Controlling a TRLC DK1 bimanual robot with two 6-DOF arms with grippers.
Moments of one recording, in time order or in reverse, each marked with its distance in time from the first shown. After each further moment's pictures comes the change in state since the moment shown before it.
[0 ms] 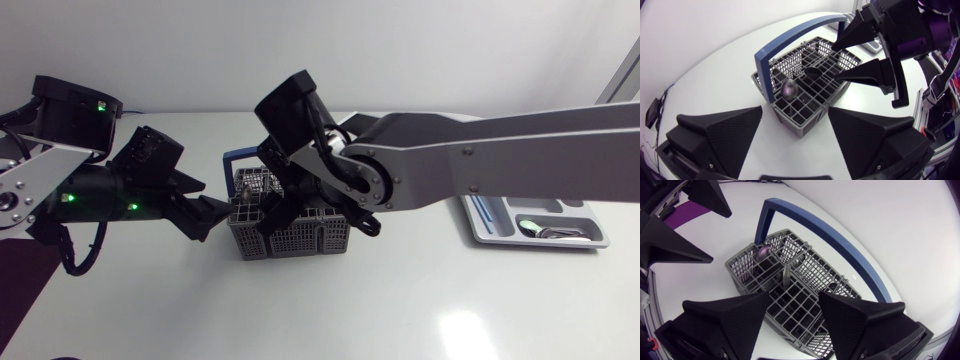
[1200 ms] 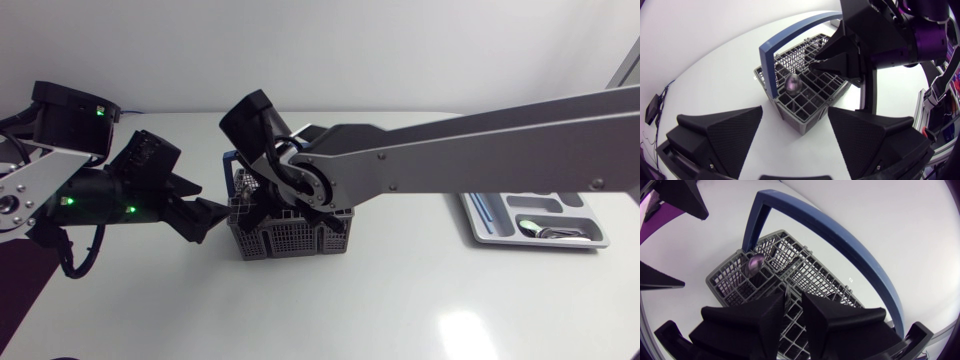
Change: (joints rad) left arm 0.018 -0.001 -0.018 0.004 0.000 0.000; right arm 0.029 0.176 0.137 0.010 0.125 0.010
